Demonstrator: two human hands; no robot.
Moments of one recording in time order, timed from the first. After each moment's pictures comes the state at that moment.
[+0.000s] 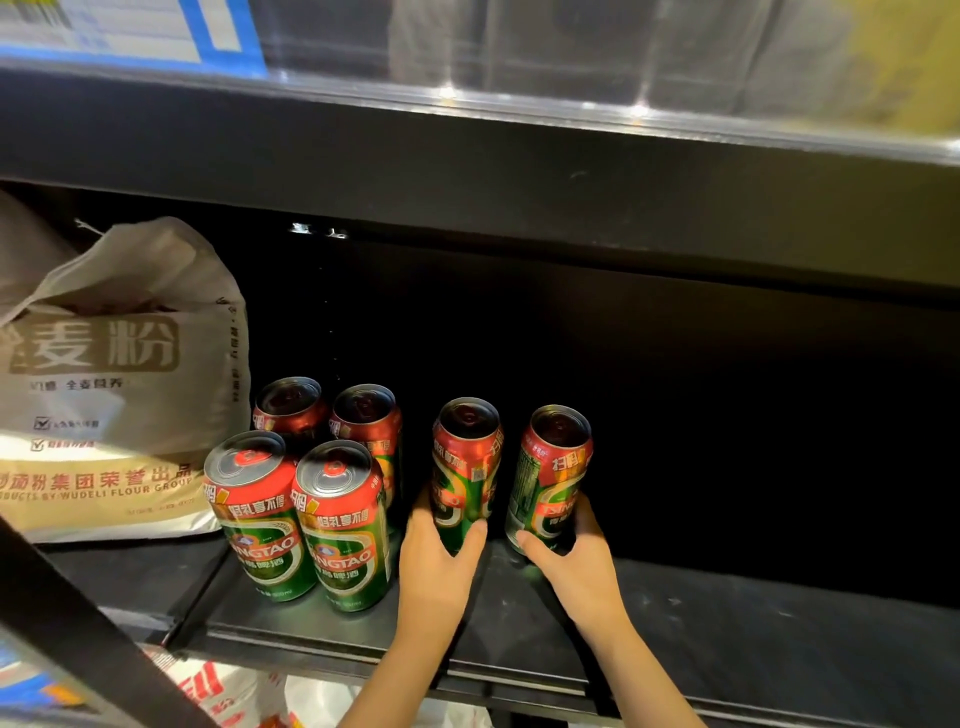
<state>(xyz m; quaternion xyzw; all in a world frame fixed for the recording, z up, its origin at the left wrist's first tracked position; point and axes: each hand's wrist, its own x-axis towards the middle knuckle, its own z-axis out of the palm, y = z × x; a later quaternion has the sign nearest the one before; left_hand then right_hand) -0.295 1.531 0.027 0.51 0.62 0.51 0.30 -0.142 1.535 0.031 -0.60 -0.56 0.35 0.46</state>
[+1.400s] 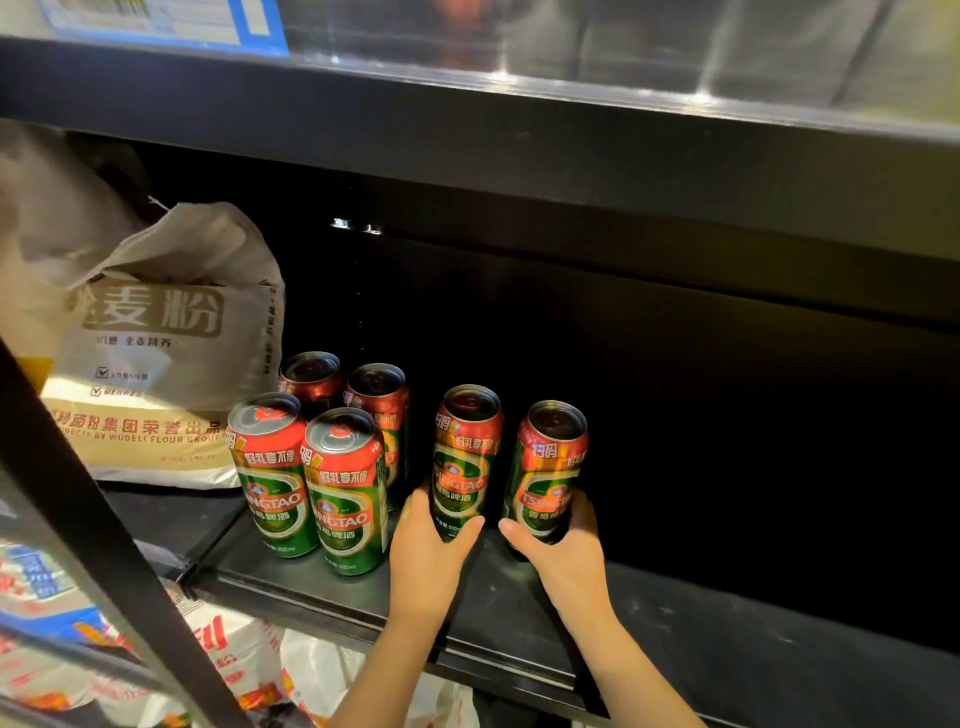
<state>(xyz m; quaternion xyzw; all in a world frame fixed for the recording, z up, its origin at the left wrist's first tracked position) -0.288 1.522 0.024 0.50 0.66 0.50 0.24 -0.142 1.538 0.027 -0.58 -0.57 0.33 0.49</state>
